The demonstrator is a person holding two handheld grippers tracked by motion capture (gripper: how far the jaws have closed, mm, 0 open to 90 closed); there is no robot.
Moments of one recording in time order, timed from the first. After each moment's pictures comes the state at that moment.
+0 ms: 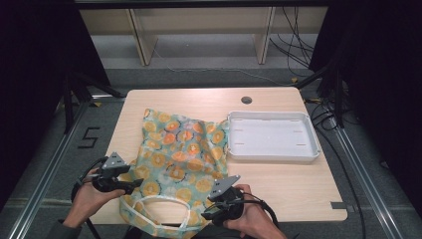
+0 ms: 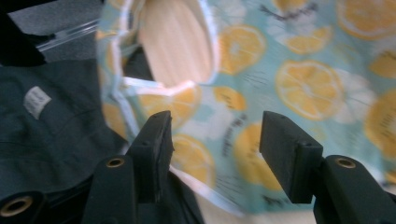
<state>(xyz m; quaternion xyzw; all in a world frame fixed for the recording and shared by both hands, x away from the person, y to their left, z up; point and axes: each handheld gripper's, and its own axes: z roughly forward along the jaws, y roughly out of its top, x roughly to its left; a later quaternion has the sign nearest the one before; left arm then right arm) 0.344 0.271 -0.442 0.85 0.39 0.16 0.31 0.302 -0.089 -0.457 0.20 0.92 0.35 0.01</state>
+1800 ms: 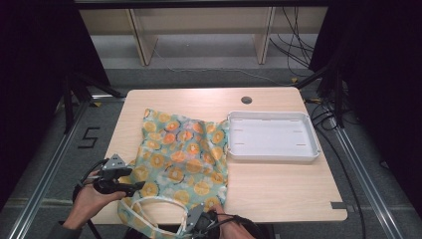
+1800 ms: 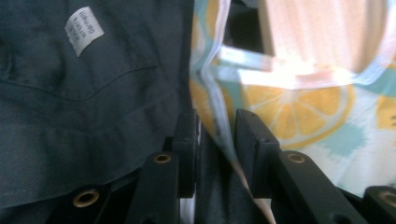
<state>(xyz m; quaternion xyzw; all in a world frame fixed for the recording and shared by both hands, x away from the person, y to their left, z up) 0.341 0.268 -0.445 0.85 0.39 0.14 0.32 0.266 -0.035 -0.501 0.05 0.96 0.26 -0.03</state>
